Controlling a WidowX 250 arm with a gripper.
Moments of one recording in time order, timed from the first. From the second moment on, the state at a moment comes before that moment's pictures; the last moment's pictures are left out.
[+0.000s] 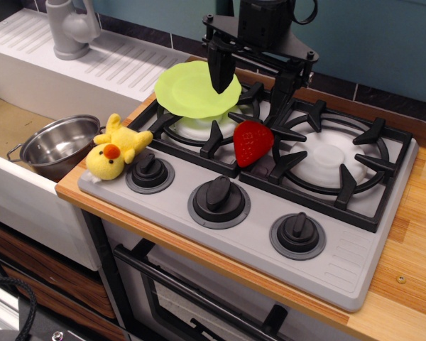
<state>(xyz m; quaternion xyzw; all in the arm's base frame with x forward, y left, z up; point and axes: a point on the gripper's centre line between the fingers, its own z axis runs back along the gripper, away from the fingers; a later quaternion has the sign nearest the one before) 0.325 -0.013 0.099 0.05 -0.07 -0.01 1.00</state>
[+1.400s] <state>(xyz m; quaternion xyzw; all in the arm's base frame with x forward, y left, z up) 0.335 -0.011 0.043 0.03 -0.08 0.00 1.00</state>
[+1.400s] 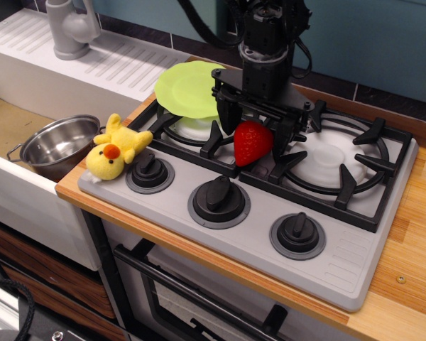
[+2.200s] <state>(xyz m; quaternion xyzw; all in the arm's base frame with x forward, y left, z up) 0.321 -0.015 0.034 0.04 -0.06 0.02 1.00</state>
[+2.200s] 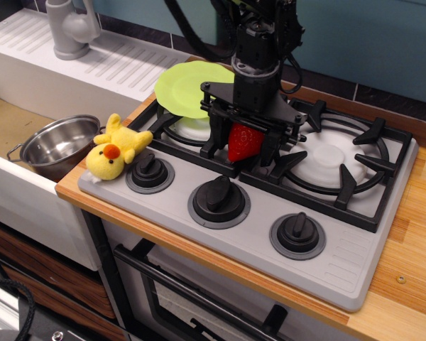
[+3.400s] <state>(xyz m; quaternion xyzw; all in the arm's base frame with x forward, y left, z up) 0.359 0.025 0.084 0.07 -0.07 -0.05 0.99</state>
